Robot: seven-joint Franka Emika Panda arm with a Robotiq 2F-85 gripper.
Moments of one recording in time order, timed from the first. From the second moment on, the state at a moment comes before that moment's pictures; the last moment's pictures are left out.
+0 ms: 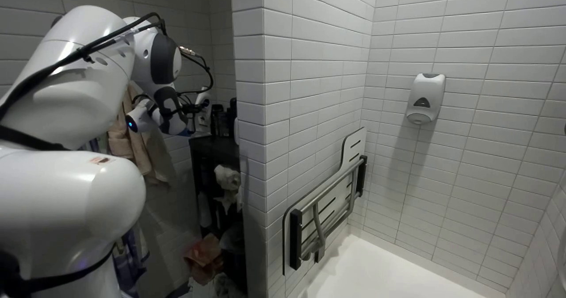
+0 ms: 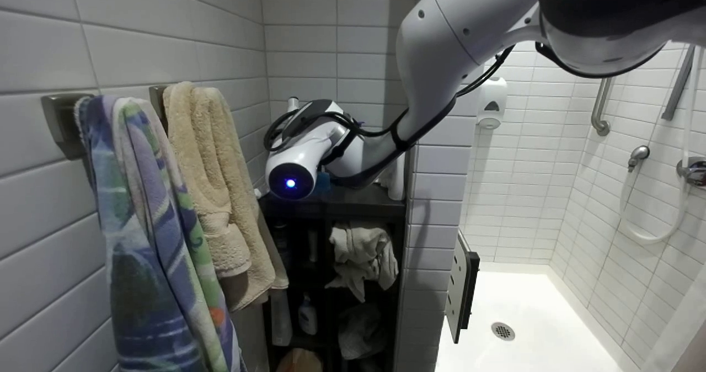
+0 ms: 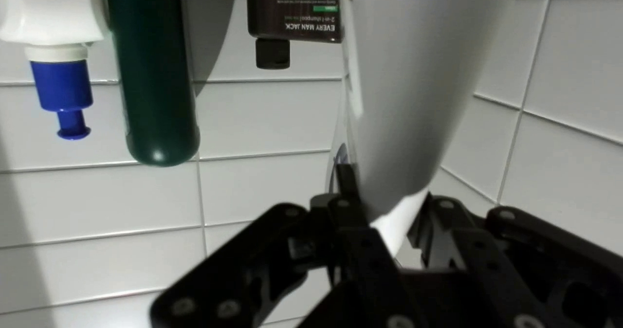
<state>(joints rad) 0.43 0.78 0.34 -1.47 -2.38 2.10 2.35</state>
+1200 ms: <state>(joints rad) 0.52 0.85 0.24 -1.48 -2.60 1.99 2.42</state>
